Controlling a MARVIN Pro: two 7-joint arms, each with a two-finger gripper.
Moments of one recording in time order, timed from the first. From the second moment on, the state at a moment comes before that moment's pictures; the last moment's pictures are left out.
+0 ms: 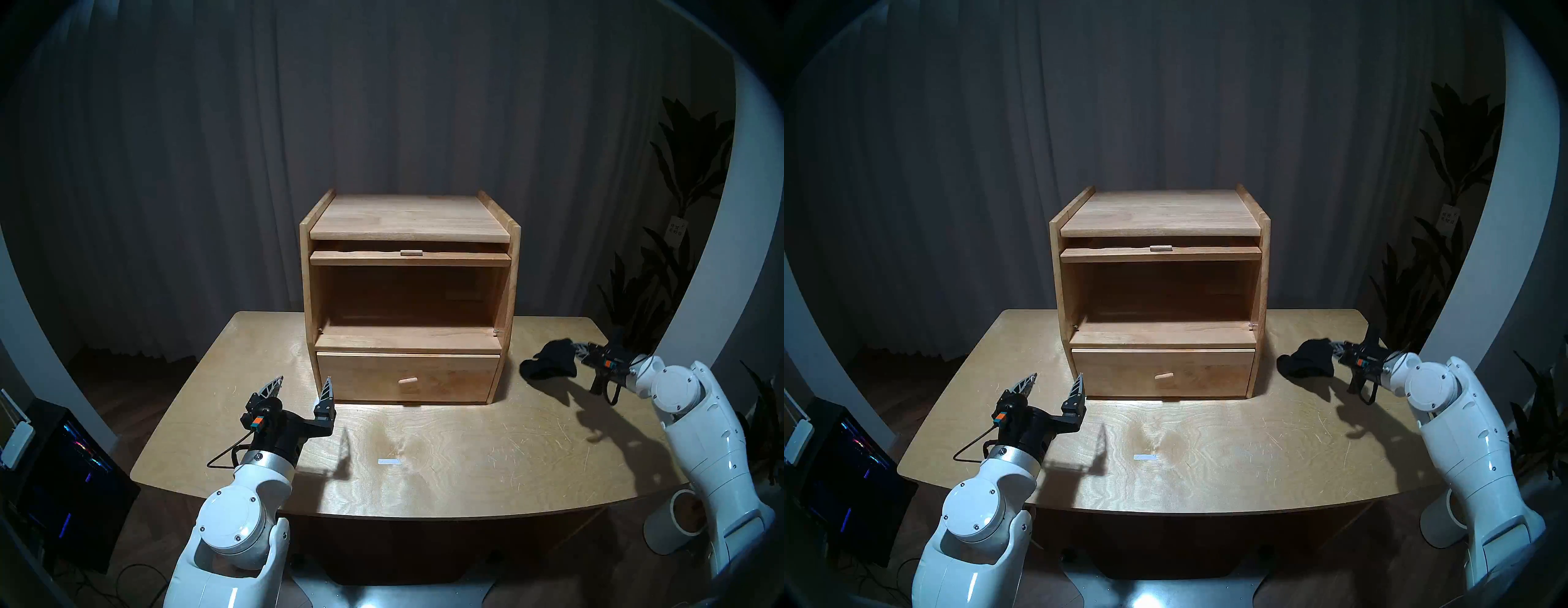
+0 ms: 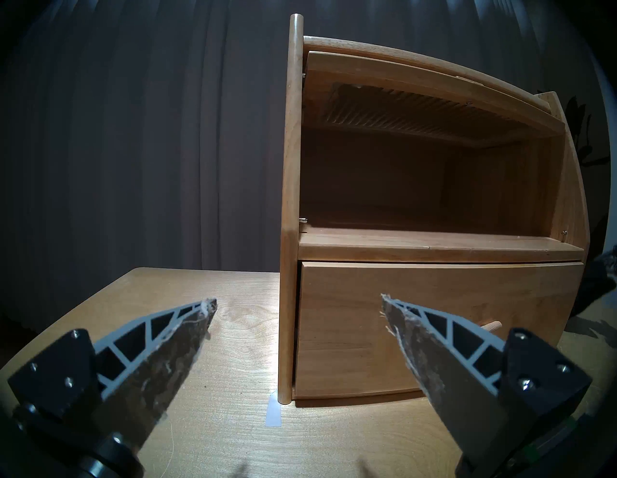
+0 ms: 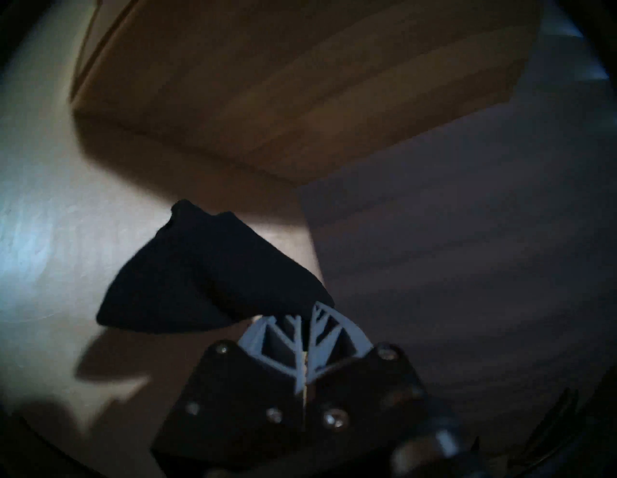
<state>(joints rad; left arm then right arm) 2.06 -1.49 -1.54 -2.03 -0.10 0.01 -0.03 -1.48 -0.84 1.71 -1.42 -0.40 -0.32 0.52</state>
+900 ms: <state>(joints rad) 2.06 -1.49 -1.54 -2.02 -0.10 0.01 -0.02 -1.58 -1.07 1.79 -1.77 0.15 -0.46 0.48</state>
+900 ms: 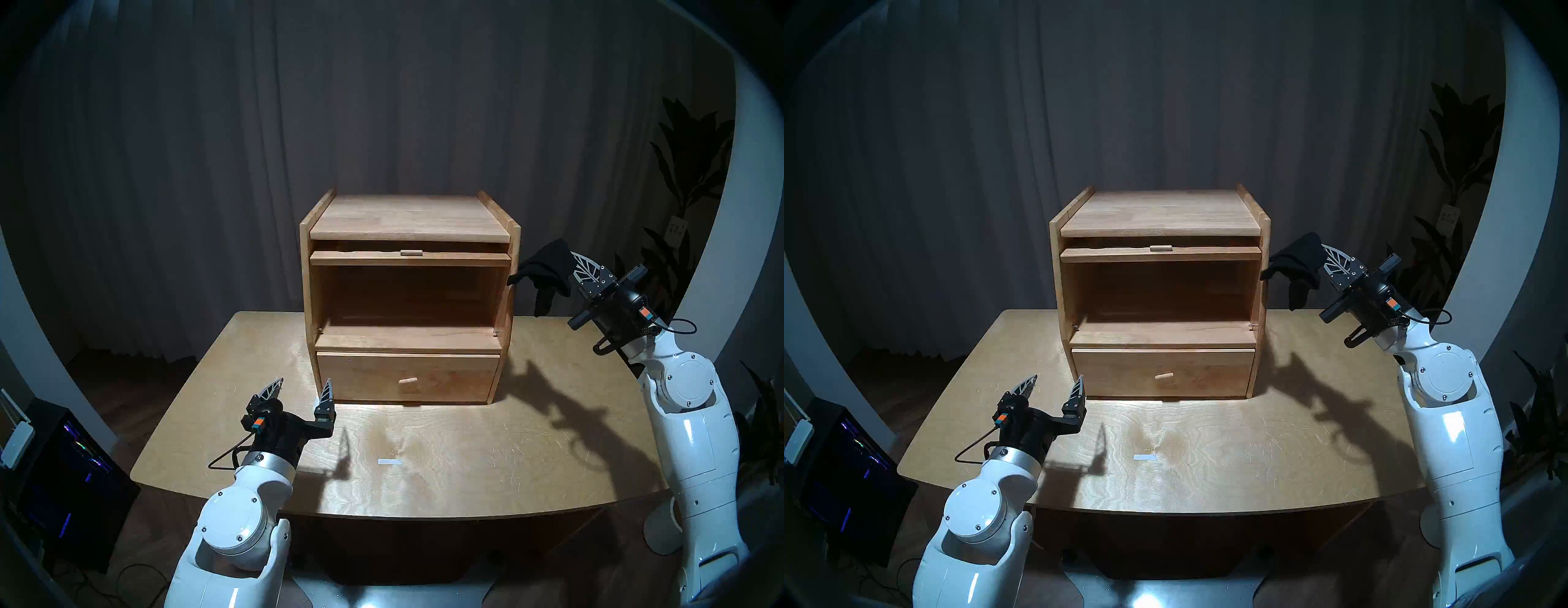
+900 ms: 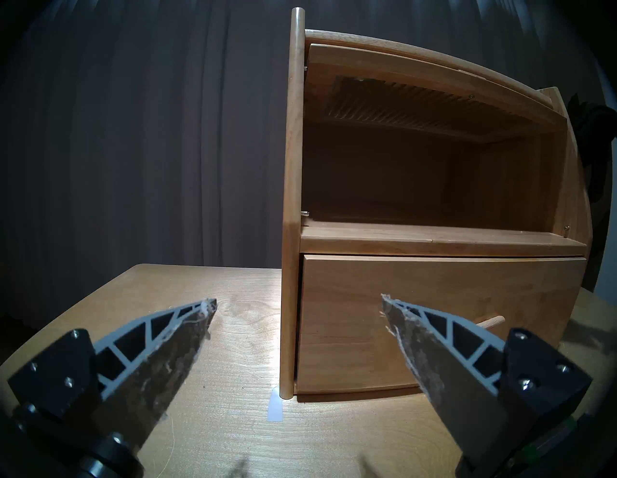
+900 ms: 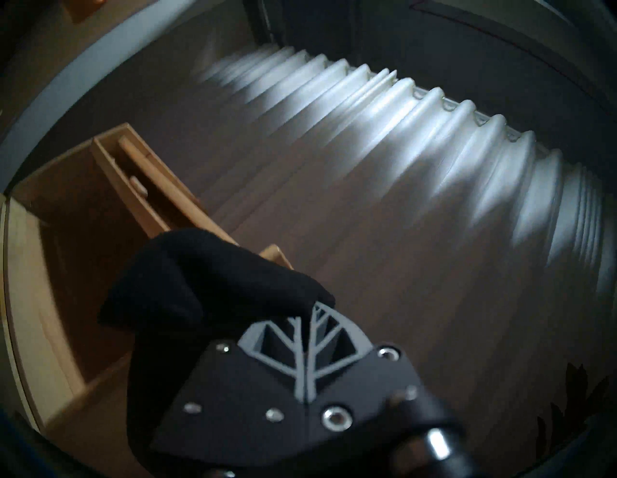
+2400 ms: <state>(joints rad) 2.05 -1.48 -1.53 -2.02 -0.10 0.01 -0.01 -1.63 -1.52 1.26 -1.88 0.45 -0.10 -0.08</state>
